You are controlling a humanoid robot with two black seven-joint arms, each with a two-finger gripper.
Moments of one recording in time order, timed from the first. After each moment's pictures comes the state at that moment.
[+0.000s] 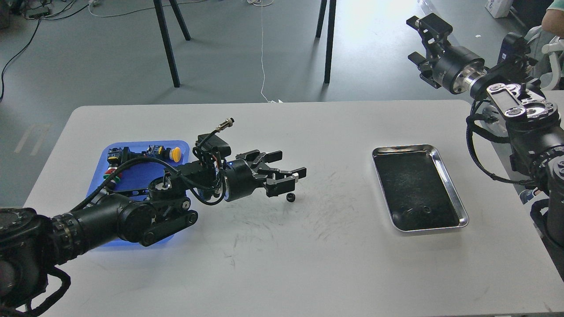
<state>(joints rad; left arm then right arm) -0.86 0.18 -0.10 -0.86 1.60 0.19 -0.49 1.17 -0.16 -0.12 0.00 -0.14 0.49 0.49</state>
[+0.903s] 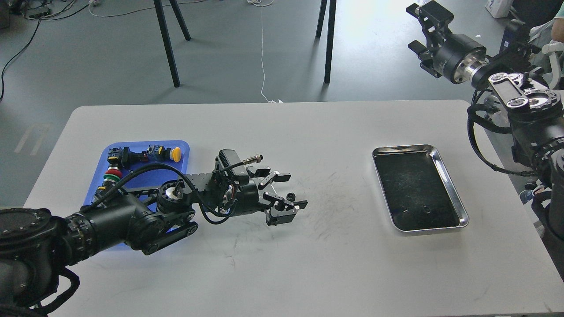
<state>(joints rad) -0.87 0.12 -0.03 -0.75 1.88 0.21 -0.49 1.21 -0.17 -0.13 0.00 -0.15 0.49 0.49</state>
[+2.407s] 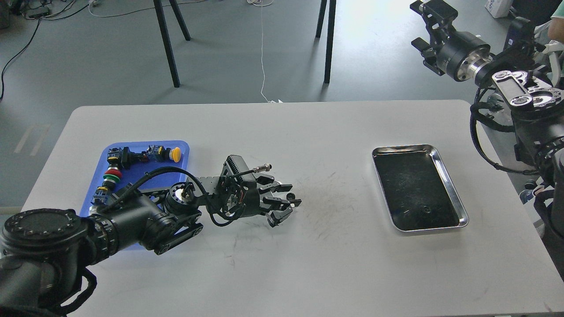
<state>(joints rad) -0.88 0.03 0.04 -0.58 1.88 0.21 -0.49 1.21 -0.17 -0.13 -0.01 -0.14 0.49 0.49</state>
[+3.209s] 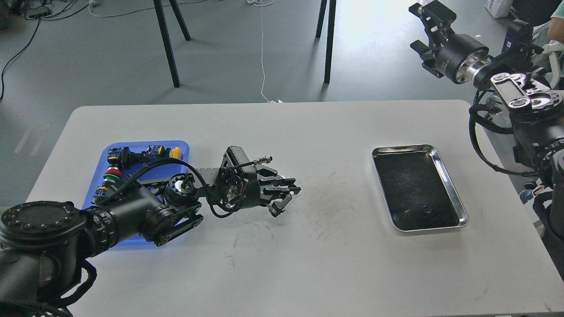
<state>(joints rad) -0.93 0.03 0.04 -0.58 1.88 0.21 -0.49 1.20 -0.17 -0.13 -0.01 -0.14 0.49 0.49</state>
